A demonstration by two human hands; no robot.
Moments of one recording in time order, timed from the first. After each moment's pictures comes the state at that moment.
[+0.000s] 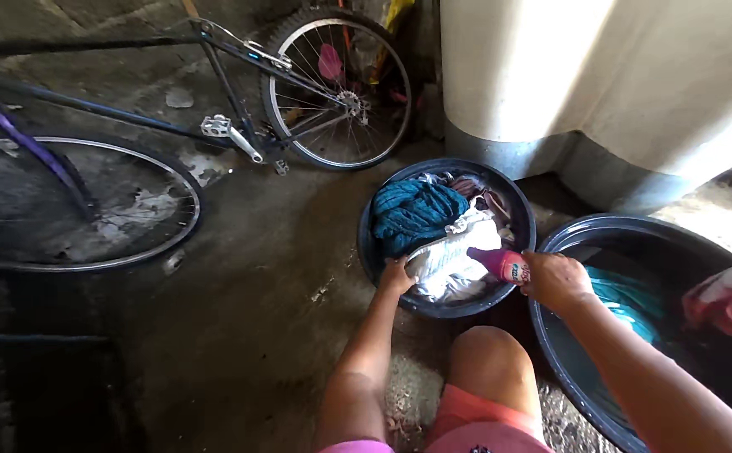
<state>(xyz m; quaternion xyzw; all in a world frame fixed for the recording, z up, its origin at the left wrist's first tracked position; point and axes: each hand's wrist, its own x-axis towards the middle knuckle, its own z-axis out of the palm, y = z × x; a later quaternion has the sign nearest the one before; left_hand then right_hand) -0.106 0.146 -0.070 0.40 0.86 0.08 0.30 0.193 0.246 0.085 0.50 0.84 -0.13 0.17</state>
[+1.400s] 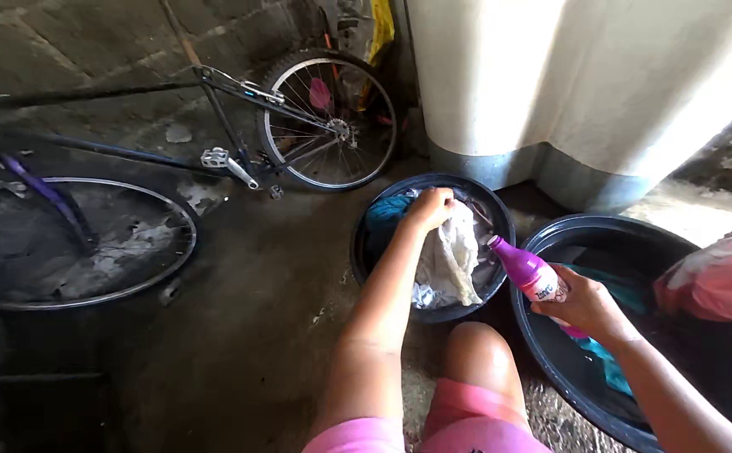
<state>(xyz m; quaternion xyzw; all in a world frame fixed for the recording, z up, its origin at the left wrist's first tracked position) -0.030 0.261 0.134 0.67 0.70 0.17 0.17 0.303 0.222 0.072 0.52 0.77 -0.34 -0.13</state>
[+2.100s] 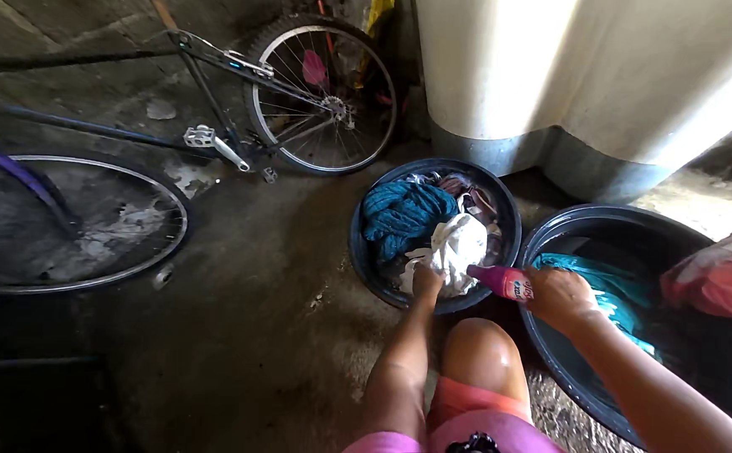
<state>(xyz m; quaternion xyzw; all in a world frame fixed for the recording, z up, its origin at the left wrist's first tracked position) -0.001 0.185 -0.068 0.30 0.88 0.14 0.35 0.233 0.220 0.083 0.50 0.83 -0.15 0.19</state>
